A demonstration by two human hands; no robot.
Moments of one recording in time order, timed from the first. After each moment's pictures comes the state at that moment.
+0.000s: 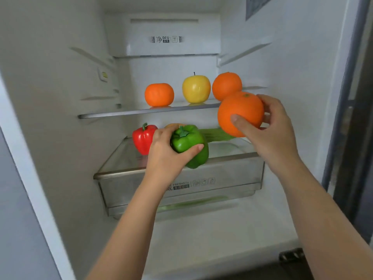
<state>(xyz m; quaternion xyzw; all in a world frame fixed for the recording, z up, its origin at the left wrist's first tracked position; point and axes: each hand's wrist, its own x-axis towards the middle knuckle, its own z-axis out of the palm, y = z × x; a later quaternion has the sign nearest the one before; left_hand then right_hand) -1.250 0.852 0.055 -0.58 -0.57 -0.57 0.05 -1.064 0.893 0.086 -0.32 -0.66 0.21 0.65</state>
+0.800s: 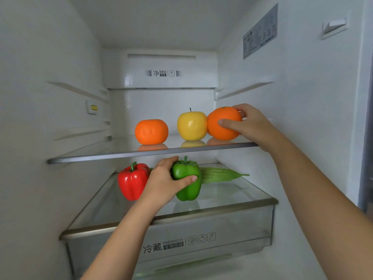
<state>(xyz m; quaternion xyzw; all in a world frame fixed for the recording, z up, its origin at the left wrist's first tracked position) -1.284 0.937 0.073 -0.62 -0.60 -0.51 -0.02 -1.087 1.027 0.171 -0.35 -0.75 0.20 0.53</state>
